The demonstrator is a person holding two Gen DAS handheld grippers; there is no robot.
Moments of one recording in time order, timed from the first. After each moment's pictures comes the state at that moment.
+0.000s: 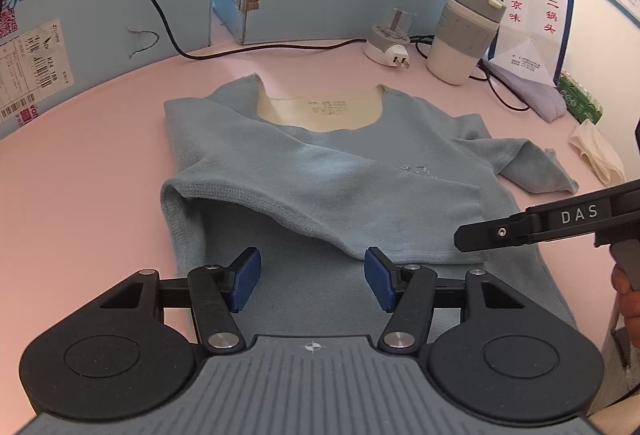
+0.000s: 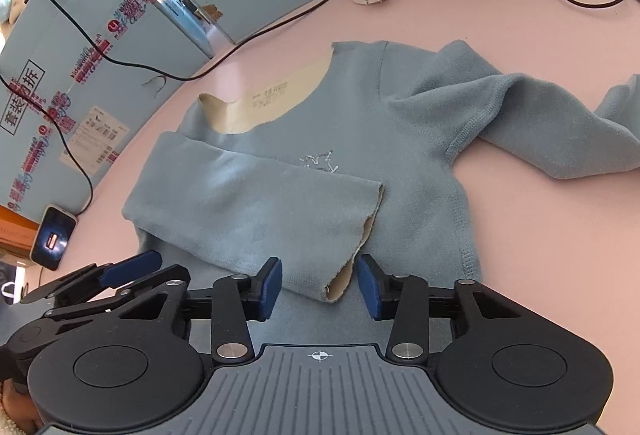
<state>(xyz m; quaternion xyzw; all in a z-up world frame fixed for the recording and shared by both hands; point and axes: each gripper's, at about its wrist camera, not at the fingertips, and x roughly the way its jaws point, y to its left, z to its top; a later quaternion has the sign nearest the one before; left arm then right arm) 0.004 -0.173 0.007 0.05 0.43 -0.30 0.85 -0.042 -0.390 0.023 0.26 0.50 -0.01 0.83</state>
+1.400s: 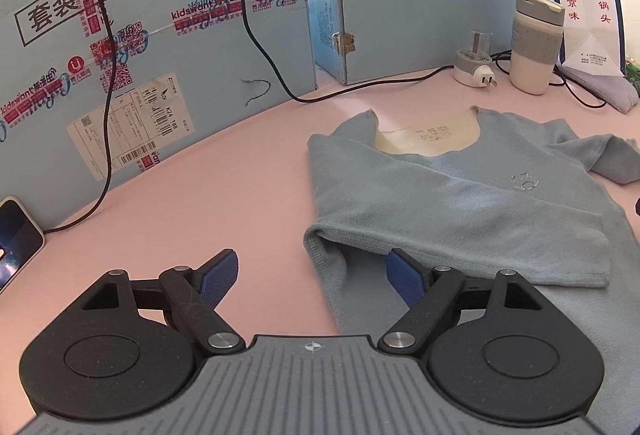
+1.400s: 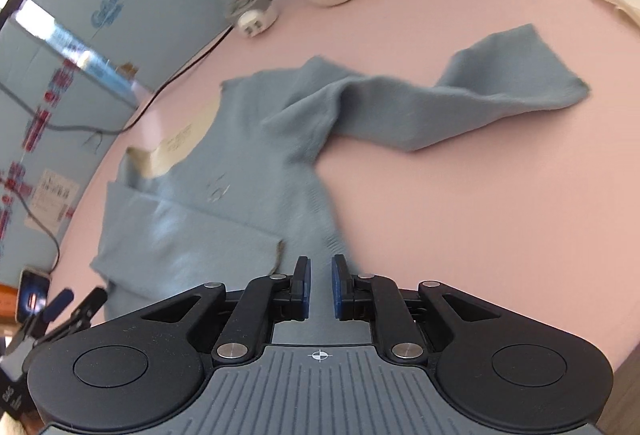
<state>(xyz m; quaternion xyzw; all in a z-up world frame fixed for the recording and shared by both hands) -0.009 -0.134 0.025 0.13 0.35 -0.19 0.91 -0.094 -0.460 0.036 0.33 0.47 -0.14 0.81</state>
